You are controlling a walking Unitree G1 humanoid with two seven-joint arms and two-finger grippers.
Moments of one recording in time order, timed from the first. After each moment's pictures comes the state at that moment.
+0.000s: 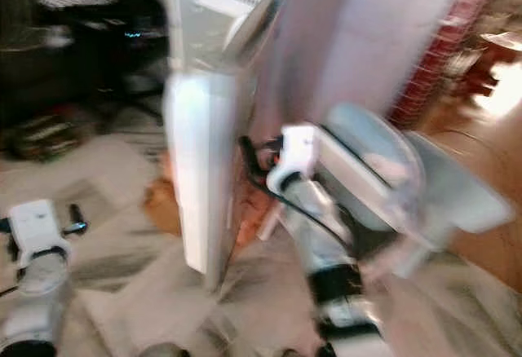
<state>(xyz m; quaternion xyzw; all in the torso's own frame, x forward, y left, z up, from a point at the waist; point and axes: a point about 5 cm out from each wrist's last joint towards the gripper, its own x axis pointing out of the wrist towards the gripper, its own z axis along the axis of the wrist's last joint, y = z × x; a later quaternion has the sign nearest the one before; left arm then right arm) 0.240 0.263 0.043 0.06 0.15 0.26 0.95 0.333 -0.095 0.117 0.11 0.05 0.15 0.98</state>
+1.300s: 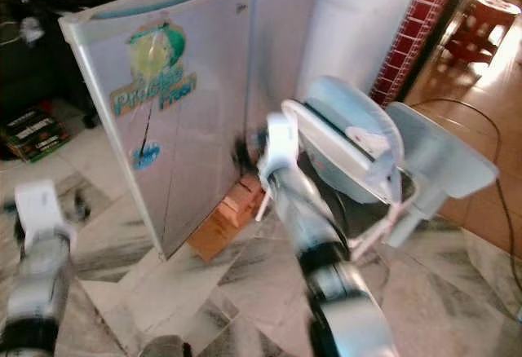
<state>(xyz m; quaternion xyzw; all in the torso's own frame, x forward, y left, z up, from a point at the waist) 0.252 0.264 0.040 0.04 0.19 0.25 0.95 0.358 -0.062 0.133 0.09 0.08 0.16 0.98</state>
